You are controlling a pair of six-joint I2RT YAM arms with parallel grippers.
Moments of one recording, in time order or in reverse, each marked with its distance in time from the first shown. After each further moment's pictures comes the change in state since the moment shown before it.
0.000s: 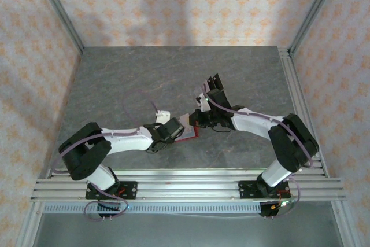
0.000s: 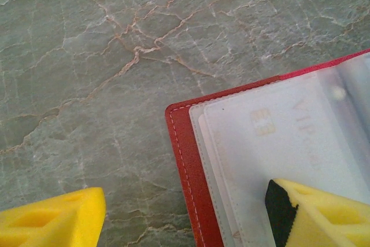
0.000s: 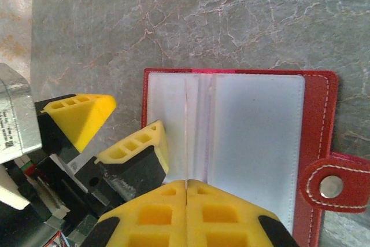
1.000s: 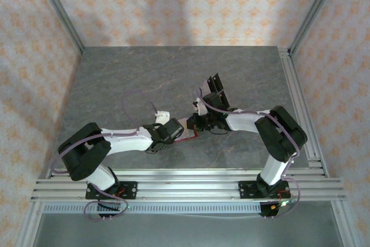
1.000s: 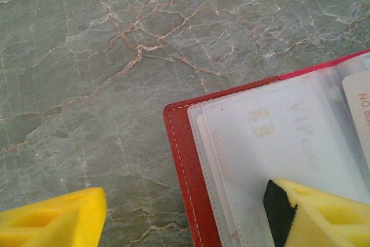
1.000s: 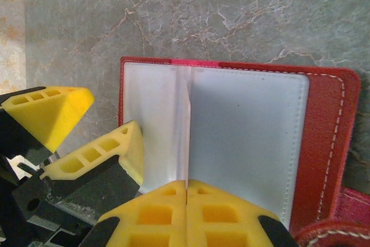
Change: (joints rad) left arm 0.000 -0.002 -0.007 0.007 -0.003 0.000; right arm 0.000 0.130 -0.024 0.134 -0.076 -0.011
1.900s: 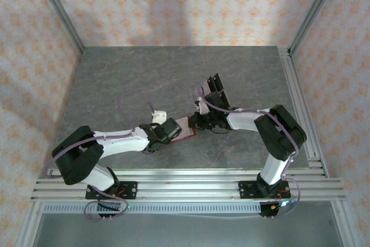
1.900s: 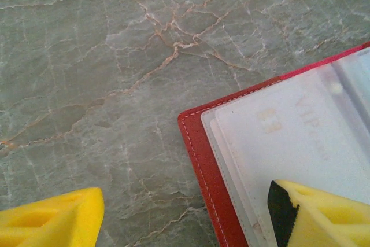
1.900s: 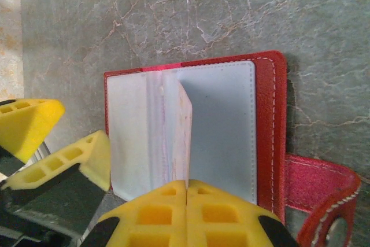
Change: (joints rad) left arm 0.010 -0.074 0.000 -0.099 -0.026 -0.004; right arm -0.028 0.016 0.000 0.007 0.000 0.000
